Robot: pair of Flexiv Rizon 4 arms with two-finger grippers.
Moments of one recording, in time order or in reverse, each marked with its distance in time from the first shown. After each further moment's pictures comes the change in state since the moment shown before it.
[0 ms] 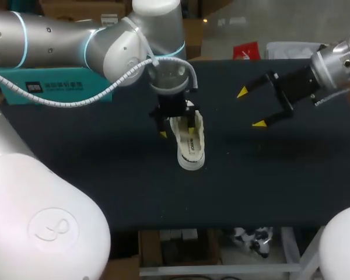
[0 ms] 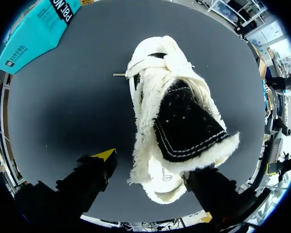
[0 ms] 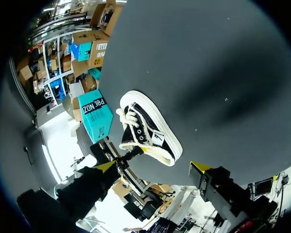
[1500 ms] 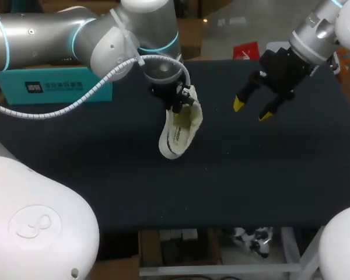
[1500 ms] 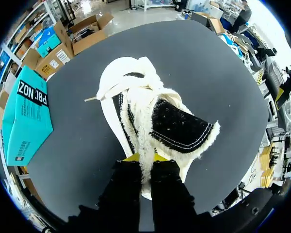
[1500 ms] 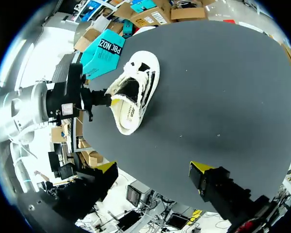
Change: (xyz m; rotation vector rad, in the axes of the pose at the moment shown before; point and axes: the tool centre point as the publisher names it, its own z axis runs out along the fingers) left arm -0.005 -0.044 -0.045 0.199 -0.013 0.658; right arm -0.008 -0.034 -0.015 0.073 -0.399 -0.759
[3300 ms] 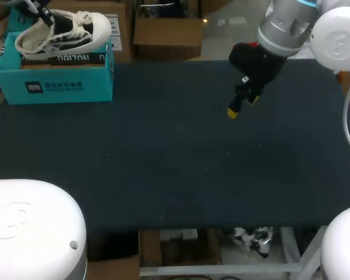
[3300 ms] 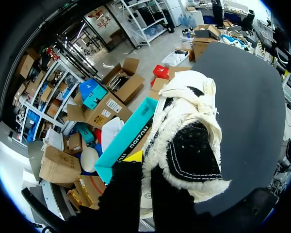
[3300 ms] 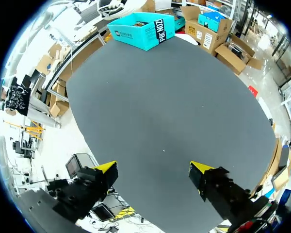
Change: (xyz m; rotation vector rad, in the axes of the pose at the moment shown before) left arm -0.391 -0.012 -0.202 0.314 -0.308 0.368; right arm 0.018 0.014 -0.007 0.025 -0.352 -0.642
